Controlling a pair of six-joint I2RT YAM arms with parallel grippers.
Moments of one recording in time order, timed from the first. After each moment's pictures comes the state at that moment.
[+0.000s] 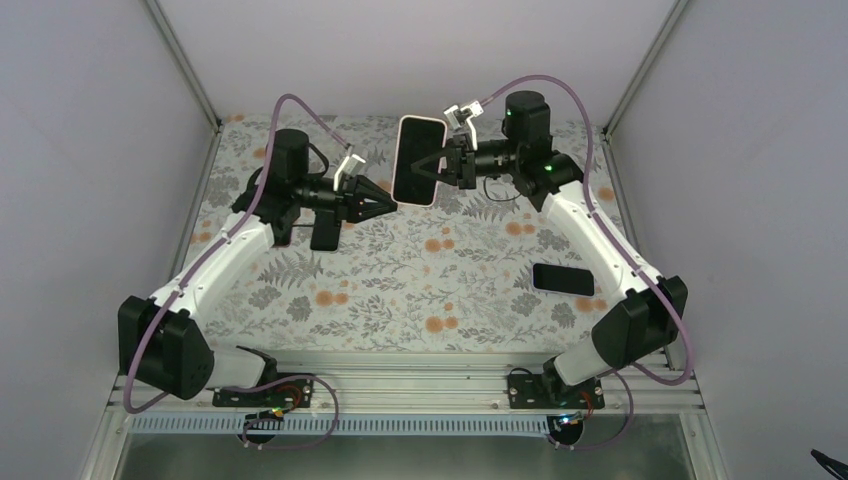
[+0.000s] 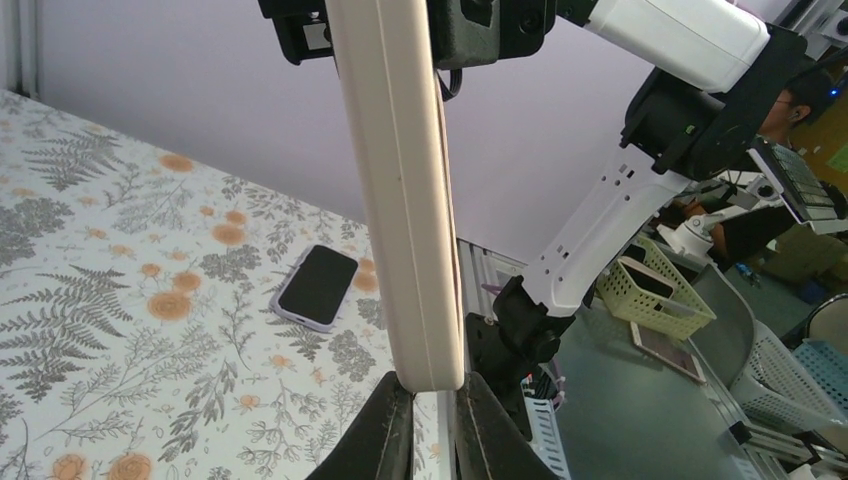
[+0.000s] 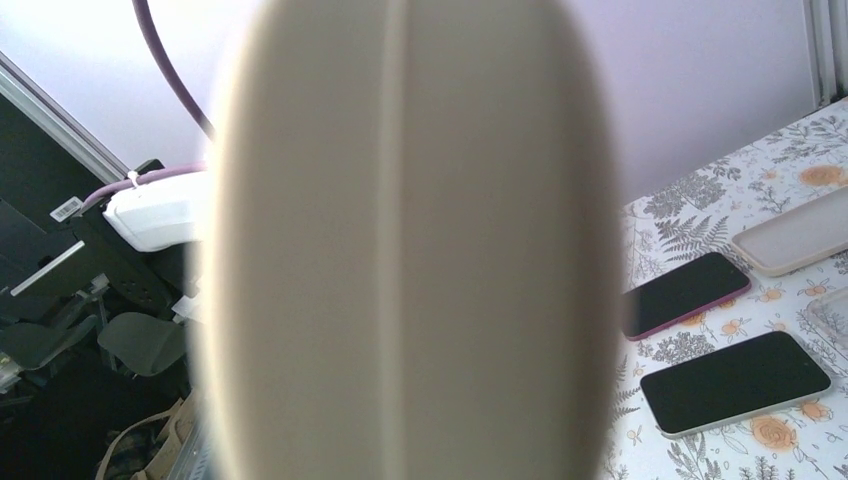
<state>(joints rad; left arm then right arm) -0.34 1.34 1.12 -0.16 1.28 -0.07 0.43 1.52 1.51 -0.29 -1.19 0.25</state>
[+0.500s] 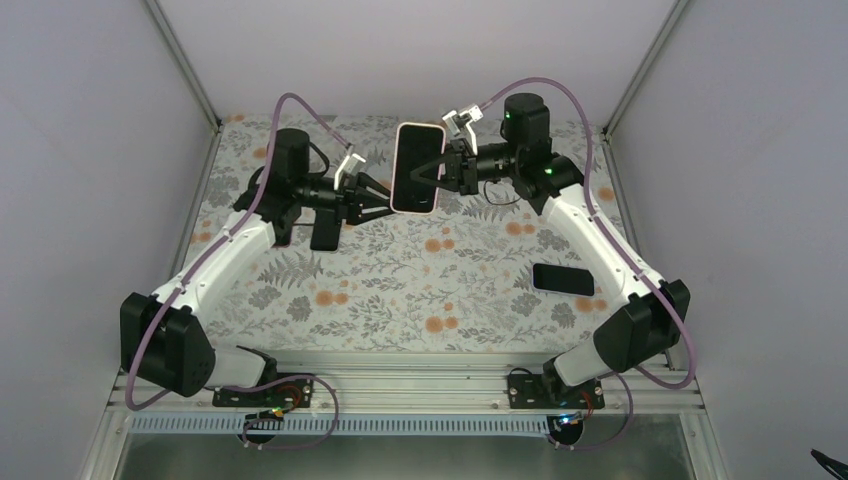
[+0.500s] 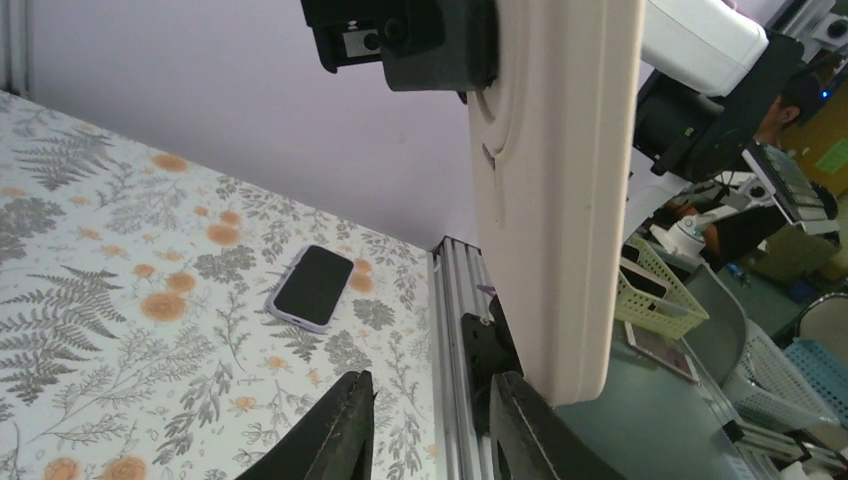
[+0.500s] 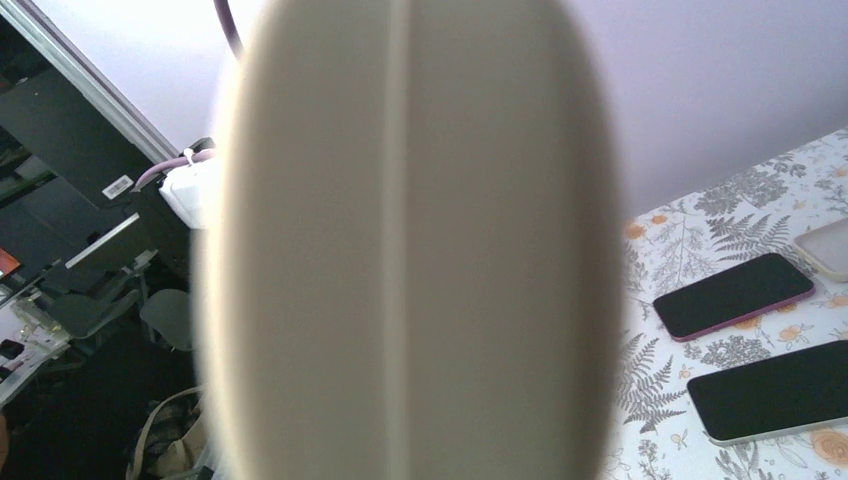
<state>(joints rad) -0.34 1.35 1.12 -0.14 1.30 -0.09 0.44 1.50 1.50 -0.29 -1.25 0.25</state>
